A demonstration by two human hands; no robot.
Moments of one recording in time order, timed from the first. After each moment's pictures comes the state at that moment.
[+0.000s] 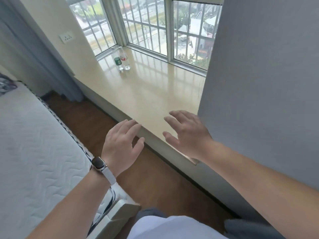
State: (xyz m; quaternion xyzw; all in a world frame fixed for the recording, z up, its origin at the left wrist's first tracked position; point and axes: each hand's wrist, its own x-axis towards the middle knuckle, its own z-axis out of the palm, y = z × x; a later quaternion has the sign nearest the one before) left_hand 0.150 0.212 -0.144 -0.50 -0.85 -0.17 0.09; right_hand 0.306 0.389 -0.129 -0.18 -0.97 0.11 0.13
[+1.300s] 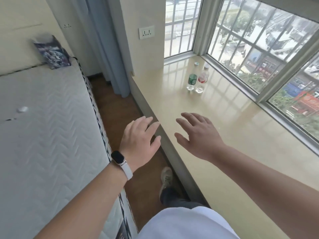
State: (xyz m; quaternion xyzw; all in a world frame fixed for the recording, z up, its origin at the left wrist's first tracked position) left_hand -0.385 0.236 -0.197 -0.38 -0.90 -0.16 0.15; right_hand -0.297 0.443 -0.164 -0.02 -0.99 0.07 0.07
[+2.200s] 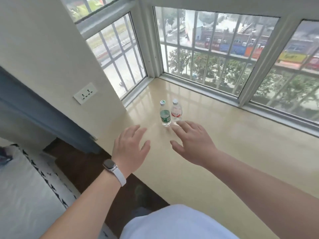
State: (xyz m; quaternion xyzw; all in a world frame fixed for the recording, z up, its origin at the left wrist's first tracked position) left_hand -0.714 0.490 -0.174 -0.49 -0.86 -0.14 0.01; right_hand -0.547 0.648 -0.194 -0.24 -0.96 0.11 0.10
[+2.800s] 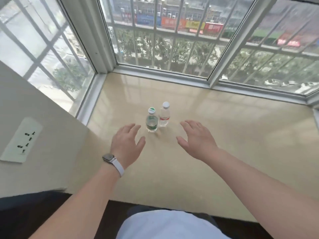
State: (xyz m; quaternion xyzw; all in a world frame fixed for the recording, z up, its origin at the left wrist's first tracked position) left_hand -0.942 0.621 -0.283 -0.62 -0.75 -0.17 -0.18; right_hand -0.694 0.692 -0.267 -0.55 -0.82 0.14 -0.03
